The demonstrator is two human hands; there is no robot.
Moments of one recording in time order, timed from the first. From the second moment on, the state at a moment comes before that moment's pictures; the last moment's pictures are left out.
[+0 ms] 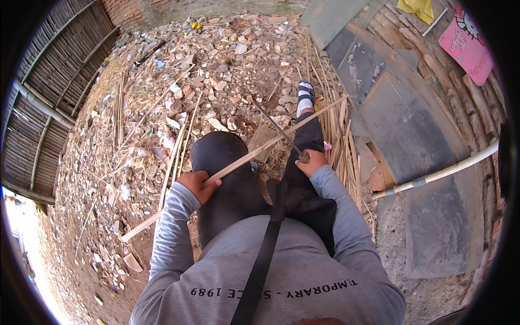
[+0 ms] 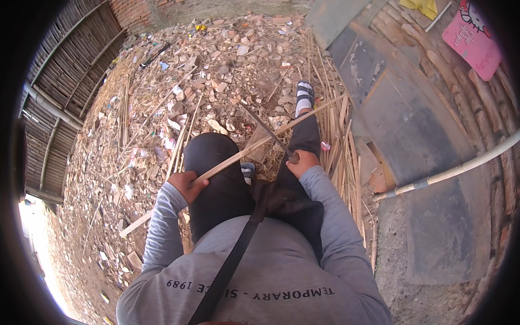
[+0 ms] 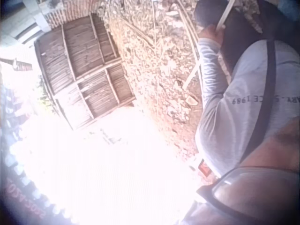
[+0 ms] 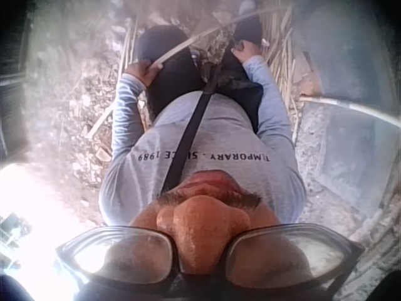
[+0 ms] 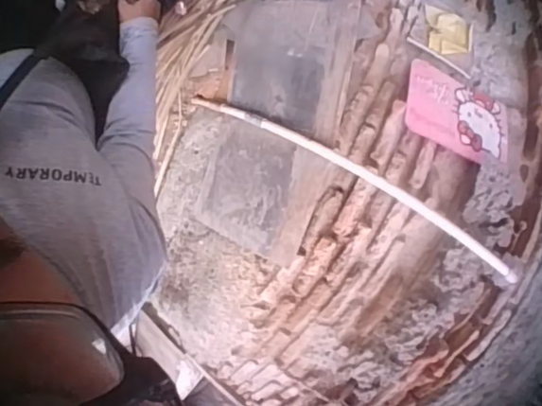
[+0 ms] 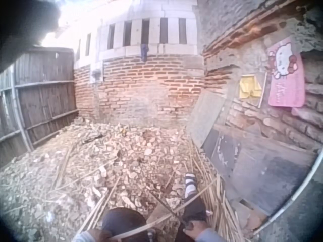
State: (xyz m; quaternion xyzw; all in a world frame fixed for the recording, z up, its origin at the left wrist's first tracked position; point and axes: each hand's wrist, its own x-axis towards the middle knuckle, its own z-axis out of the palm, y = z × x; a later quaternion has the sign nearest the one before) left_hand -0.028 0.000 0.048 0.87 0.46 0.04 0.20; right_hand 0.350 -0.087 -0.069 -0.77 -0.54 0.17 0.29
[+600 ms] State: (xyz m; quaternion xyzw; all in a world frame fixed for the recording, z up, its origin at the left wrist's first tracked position) left_hand -0.030 0.001 0.043 0.87 0.46 0.04 0.19; right_hand 0.351 -0.089 -0.074 -0.78 -0.52 0.20 0.29
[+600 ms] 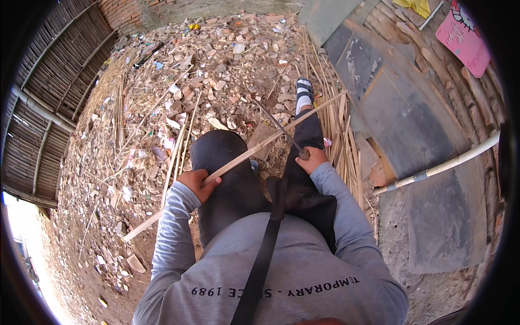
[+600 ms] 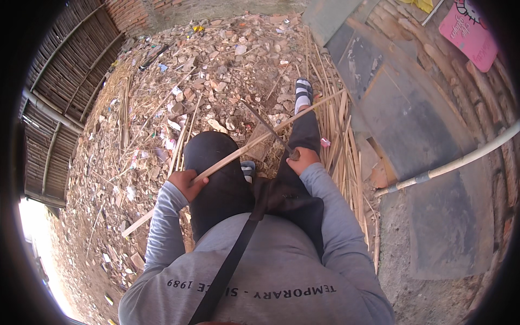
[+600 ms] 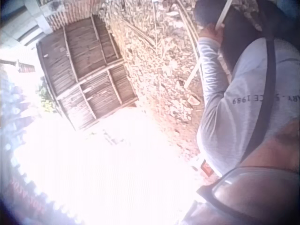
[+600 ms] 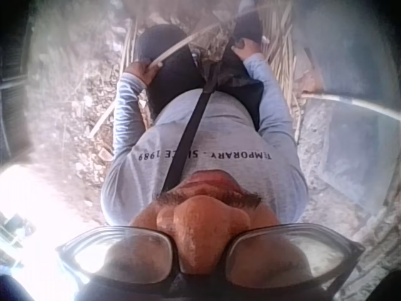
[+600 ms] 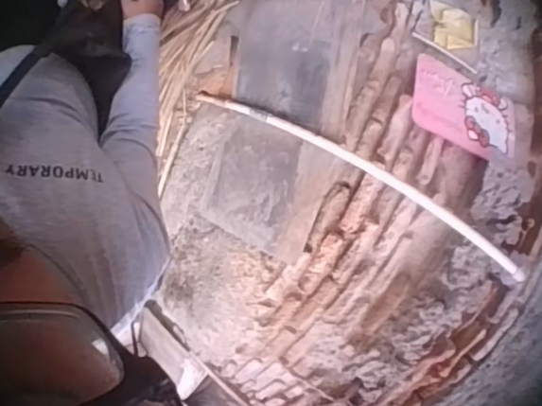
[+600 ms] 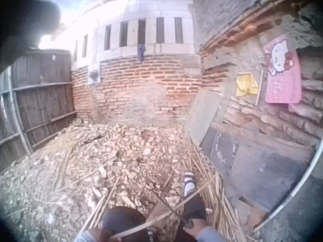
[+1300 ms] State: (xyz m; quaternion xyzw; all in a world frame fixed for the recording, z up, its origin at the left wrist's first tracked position) left_hand -0.027 -0.004 0.044 0.85 0.47 0.09 0.22; right_hand 0.376 -0.090 -0.040 -0.81 -0.52 0.09 0.26
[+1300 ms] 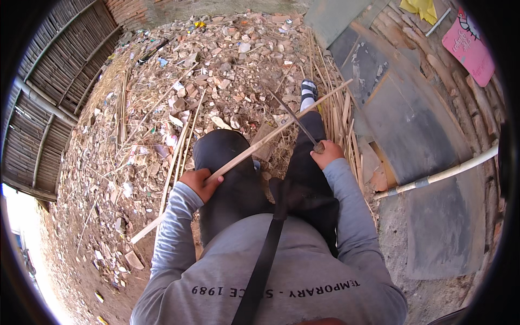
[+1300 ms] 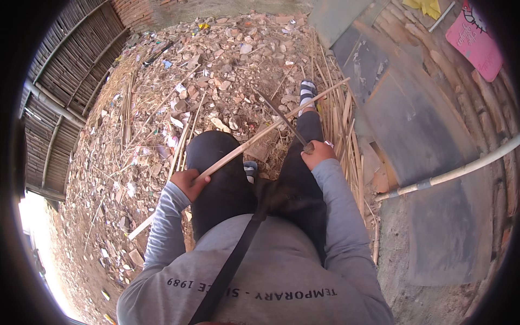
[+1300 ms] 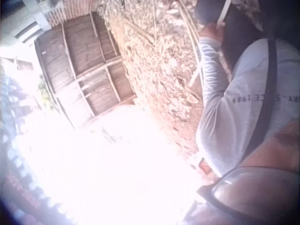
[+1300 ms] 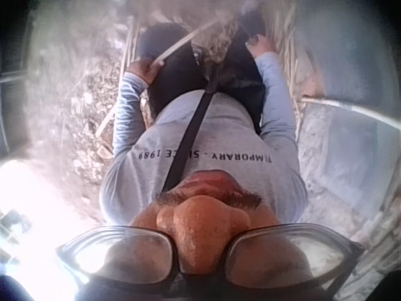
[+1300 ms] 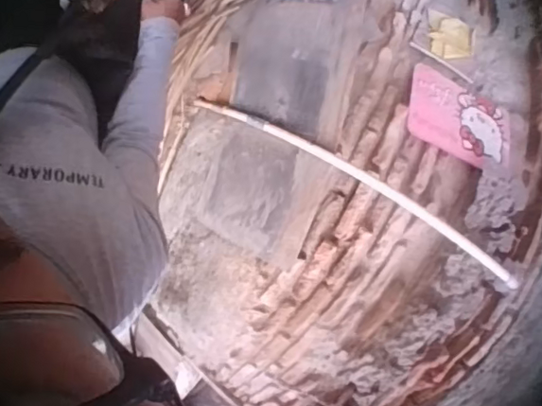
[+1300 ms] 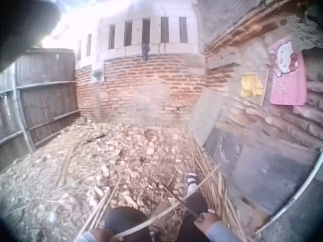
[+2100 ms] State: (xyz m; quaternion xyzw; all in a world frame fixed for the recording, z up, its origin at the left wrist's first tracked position) left_hand -0.032 -0.003 0.047 0.84 0.49 0.03 0.22; right_hand 0.352 -0.067 -0.028 -0.82 -0.53 0.12 0.18
